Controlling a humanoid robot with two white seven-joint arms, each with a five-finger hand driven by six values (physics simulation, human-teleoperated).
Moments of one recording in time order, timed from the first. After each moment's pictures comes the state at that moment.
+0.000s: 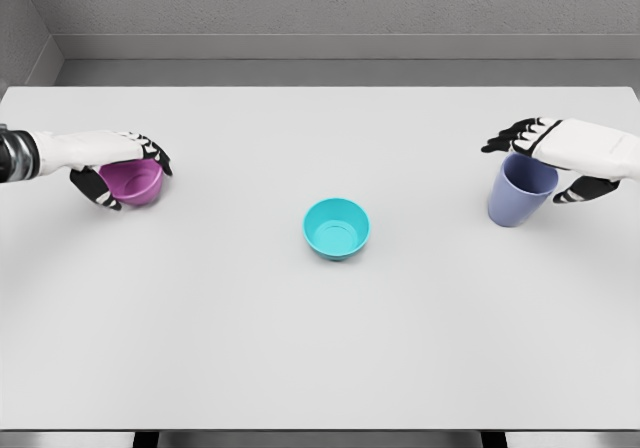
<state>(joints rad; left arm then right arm) -0.82 0.82 -0.84 -1.17 -0.24 -0.42 -0.61 -0.64 -1.04 0.72 -1.41 0.28 -0.61 0.33</state>
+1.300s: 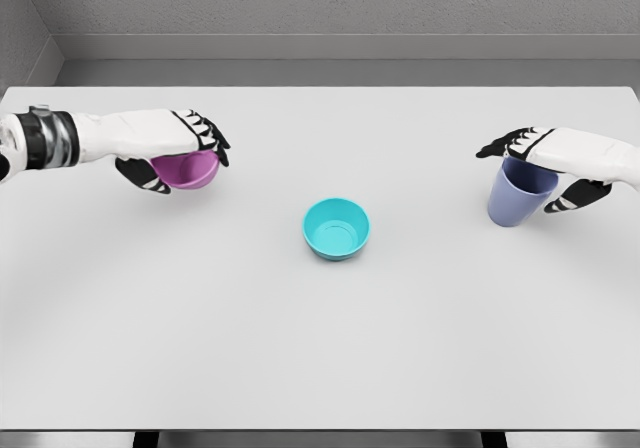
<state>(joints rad) -0.85 0.82 -0.84 -1.47 -0.29 -0.42 -0.61 -0.65 -1.01 0.74 -1.36 0.17 -0.61 0.40</state>
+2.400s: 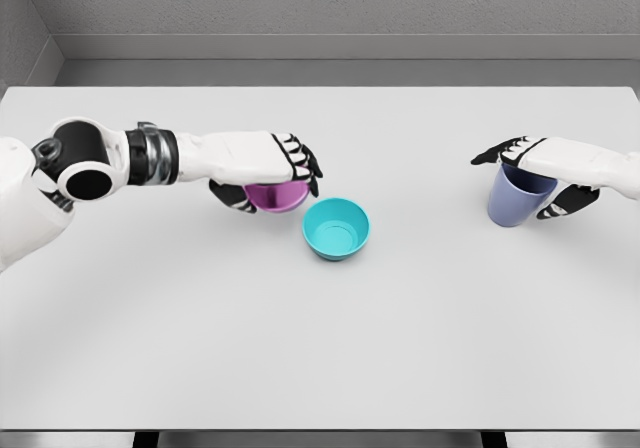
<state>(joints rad) -0.86 0.62 -0.90 -1.55 -0.38 -0.42 -0.61 -0.67 -0.96 0.77 -1.28 0.18 -0.61 0.41</state>
